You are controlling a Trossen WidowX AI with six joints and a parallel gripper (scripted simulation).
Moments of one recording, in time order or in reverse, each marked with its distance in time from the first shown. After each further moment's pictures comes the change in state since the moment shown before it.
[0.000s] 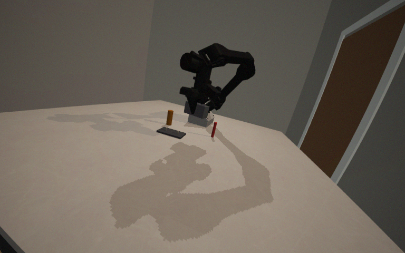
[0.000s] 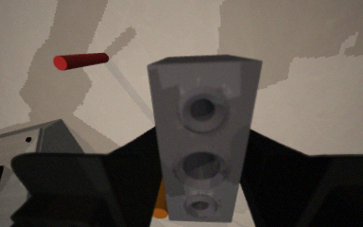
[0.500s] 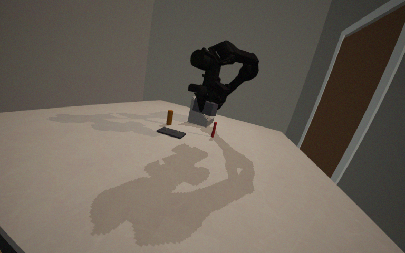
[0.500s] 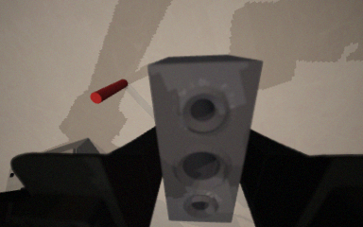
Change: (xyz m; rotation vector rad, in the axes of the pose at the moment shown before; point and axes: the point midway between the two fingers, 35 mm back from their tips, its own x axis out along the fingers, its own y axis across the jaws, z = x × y) arm -0.016 0.015 0.030 0.100 -0.006 0.002
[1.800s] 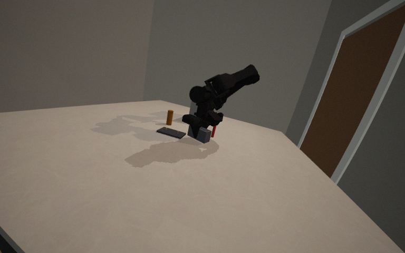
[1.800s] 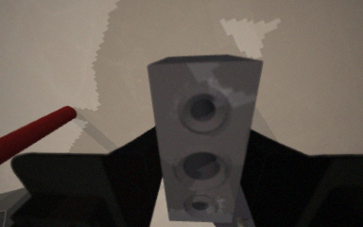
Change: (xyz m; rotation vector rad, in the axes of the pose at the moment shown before) arm 0.115 -0.005 0.004 0.001 -0.001 0.005
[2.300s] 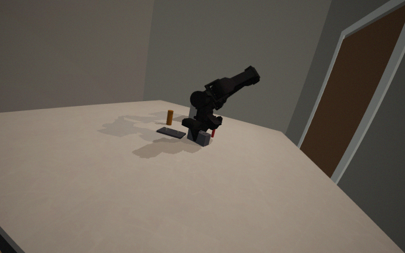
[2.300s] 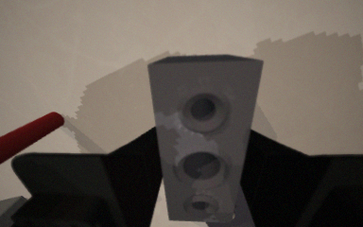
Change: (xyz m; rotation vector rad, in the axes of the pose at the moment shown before) arm 0.016 0.002 0.000 -0.004 -0.001 -0.004
